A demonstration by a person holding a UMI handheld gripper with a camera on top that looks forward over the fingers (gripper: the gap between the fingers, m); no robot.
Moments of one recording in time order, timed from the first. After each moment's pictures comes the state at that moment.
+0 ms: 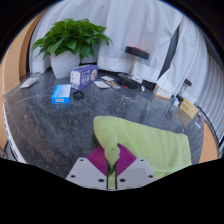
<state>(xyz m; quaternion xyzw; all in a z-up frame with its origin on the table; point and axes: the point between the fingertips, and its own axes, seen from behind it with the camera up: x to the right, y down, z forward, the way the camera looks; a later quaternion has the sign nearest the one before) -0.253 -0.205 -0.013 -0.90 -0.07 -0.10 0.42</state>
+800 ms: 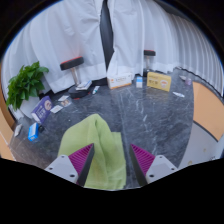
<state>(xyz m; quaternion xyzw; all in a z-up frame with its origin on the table) -0.033 -0.214 0.049 -0.90 0.13 0.00 0.42</state>
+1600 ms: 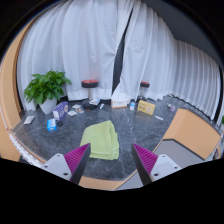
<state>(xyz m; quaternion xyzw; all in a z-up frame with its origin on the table) -0.096 -0.405 0.216 -0.86 0.07 -0.09 0.49</state>
